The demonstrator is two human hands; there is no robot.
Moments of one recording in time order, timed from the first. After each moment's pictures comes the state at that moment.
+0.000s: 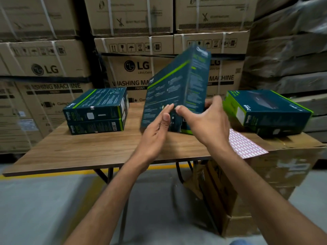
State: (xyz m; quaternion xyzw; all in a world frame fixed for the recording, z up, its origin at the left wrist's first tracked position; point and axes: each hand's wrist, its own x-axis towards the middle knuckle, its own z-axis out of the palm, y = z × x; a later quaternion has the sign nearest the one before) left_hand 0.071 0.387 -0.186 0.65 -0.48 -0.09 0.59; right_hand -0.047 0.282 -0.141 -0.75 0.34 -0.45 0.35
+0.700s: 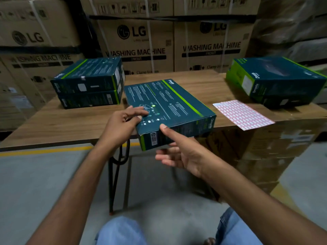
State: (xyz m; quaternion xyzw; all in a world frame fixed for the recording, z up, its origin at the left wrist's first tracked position) left_hand 0.128 0.439 -0.231 0.76 -0.36 -0.07 0.53; right_hand -0.042 0.324 -0.248 -0.57 0.29 -0.08 0.76
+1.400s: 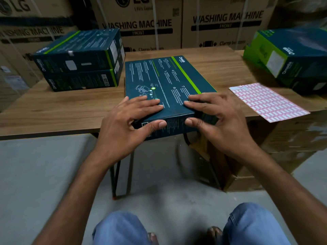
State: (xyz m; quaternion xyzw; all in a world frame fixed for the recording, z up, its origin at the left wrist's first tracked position) left_hand 0.128 0.441 -0.269 0.74 -0.53 0.13 0.39; right_hand -0.032 0.220 -0.289 -0.89 0.06 -0.40 0.22
